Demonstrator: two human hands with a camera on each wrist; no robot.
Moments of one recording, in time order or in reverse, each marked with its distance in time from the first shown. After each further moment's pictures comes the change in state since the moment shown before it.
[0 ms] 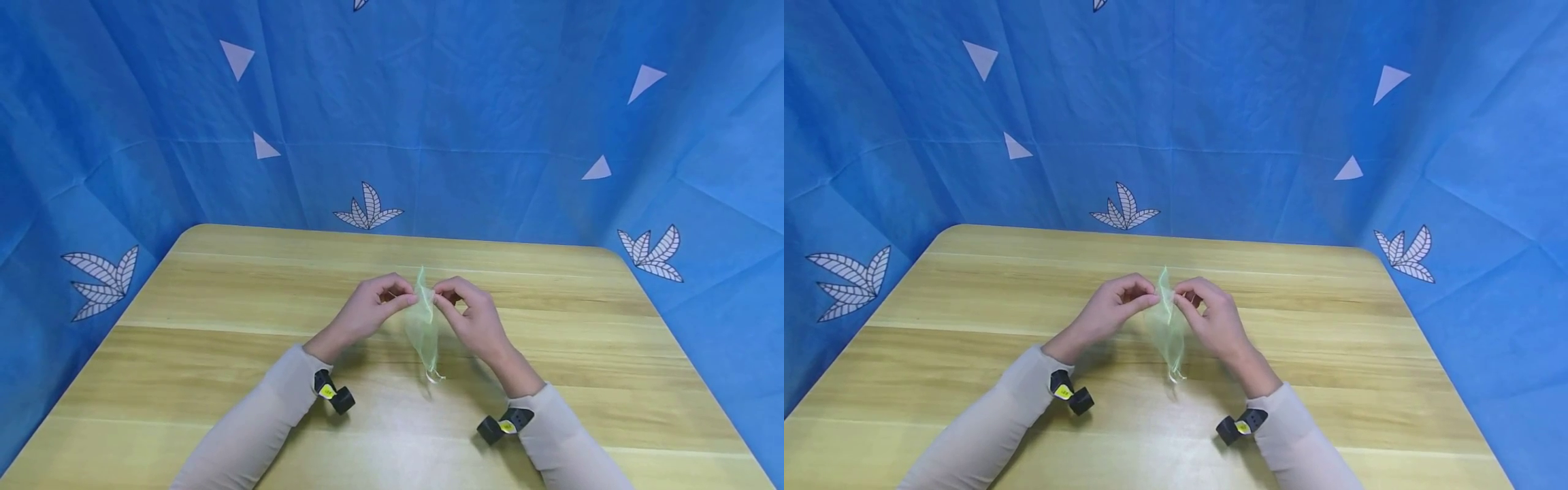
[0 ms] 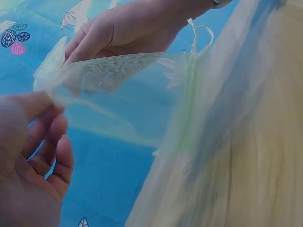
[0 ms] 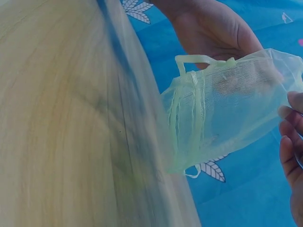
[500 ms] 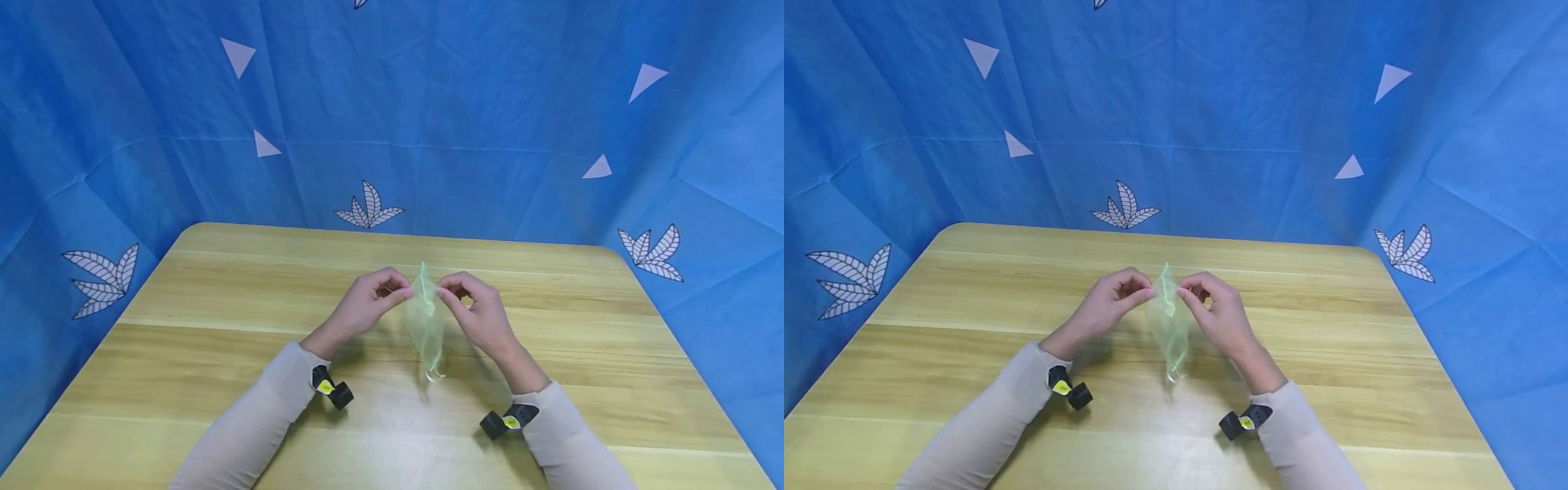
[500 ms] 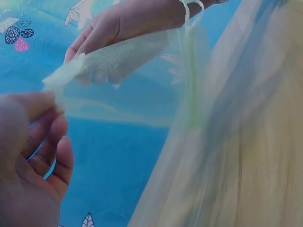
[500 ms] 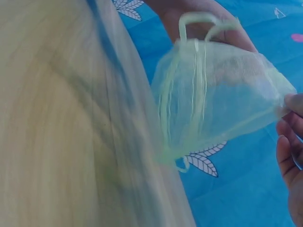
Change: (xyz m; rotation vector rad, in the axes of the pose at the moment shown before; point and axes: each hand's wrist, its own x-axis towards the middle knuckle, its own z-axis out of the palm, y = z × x) left_hand 0.002 -0.001 -0.006 -0.007 0.021 0.010; right_hand 0.000 0.009 -0.006 0.012 0.011 0.068
